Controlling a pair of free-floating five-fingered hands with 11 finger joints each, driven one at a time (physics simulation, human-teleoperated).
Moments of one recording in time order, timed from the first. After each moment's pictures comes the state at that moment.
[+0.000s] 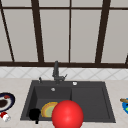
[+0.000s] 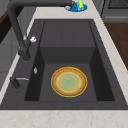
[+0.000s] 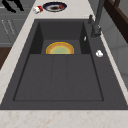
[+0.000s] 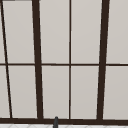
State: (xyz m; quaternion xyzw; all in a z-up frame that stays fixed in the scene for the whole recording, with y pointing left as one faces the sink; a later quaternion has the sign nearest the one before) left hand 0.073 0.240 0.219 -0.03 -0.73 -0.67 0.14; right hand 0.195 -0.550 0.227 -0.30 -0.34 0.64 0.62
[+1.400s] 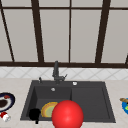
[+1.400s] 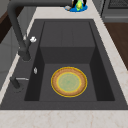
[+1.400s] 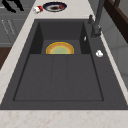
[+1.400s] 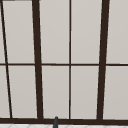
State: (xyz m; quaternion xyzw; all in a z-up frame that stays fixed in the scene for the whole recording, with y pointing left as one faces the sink) left hand 0.073 0.240 0.219 -0.03 -0.73 -0.67 0.14; right hand 0.308 -0.611 0.146 -0.28 -0.35 0.66 0.60
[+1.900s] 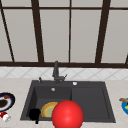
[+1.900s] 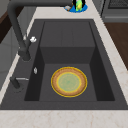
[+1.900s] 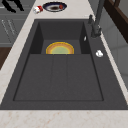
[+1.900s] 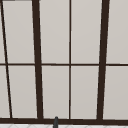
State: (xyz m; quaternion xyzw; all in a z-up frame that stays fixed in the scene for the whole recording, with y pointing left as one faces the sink) left hand 0.073 0.240 0.219 -0.03 -0.73 -0.67 0.14; right hand 0.320 -0.612 0.136 -0.29 -0.39 0.63 0.61
